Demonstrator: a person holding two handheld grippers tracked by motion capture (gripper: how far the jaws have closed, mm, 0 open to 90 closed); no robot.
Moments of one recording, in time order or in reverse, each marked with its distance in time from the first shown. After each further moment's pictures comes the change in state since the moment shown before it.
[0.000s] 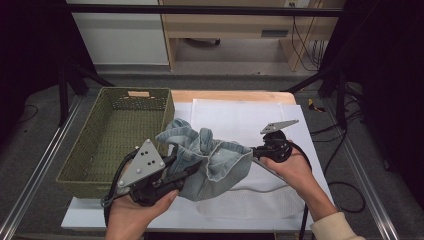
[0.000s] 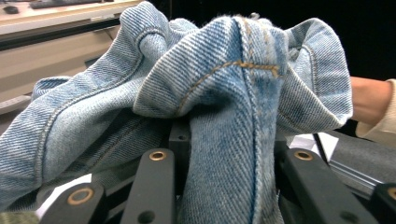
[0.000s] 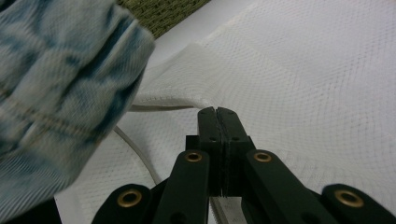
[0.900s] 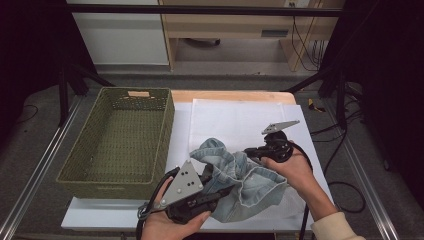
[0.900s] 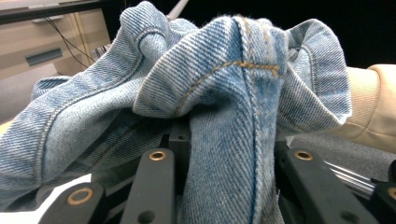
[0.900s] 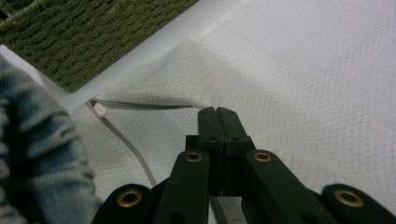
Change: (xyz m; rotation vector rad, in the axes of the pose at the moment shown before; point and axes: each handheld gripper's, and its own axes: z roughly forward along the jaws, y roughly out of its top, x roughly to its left) left arm -0.043 -0.019 0.042 0.018 -0.142 0.002; right arm -0.006 -0.004 0.001 0.002 -0.009 0.006
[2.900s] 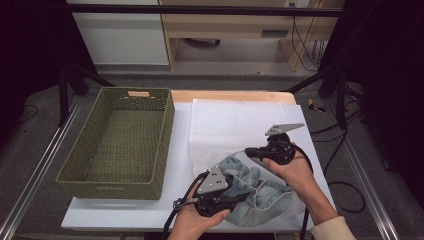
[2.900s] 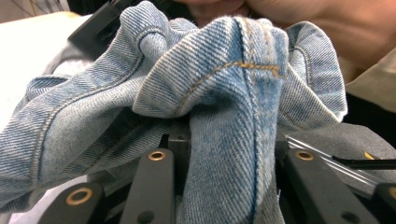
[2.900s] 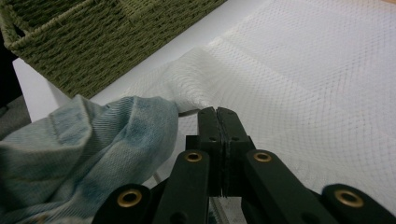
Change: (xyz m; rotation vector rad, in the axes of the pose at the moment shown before) left arm 0.016 -0.066 0.088 0.101 -0.141 -0.097; right arm 0.003 -0.005 -0.005 -0.068 0.014 0.013
